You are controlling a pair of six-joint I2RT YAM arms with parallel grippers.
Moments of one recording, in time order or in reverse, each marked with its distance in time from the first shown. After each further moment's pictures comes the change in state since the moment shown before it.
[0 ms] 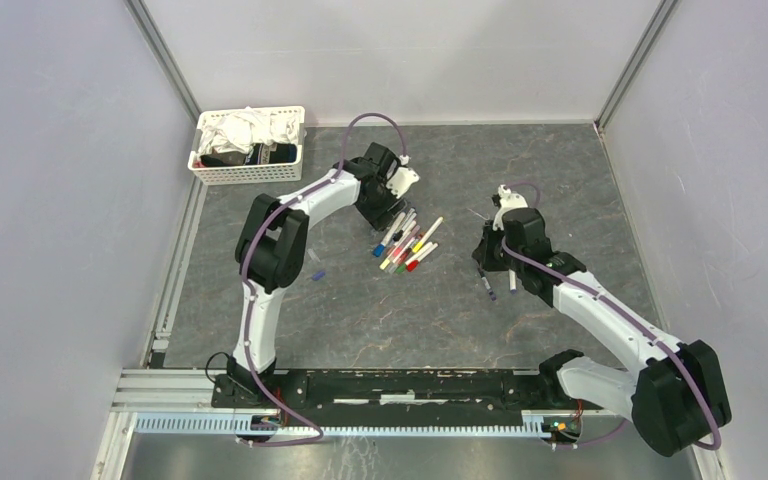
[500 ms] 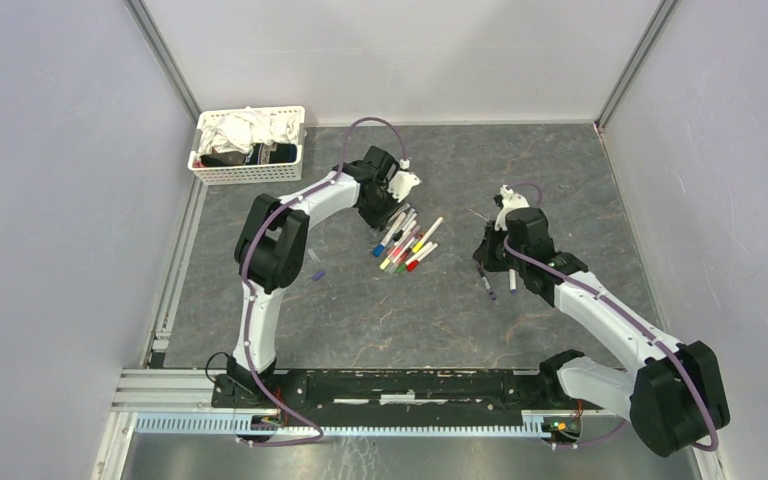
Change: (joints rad) left arm 0.000 0.020 -0.010 -0.006 0.099 -0.015; right arm -0.030 0.000 -0.010 0.006 -0.048 -0.005
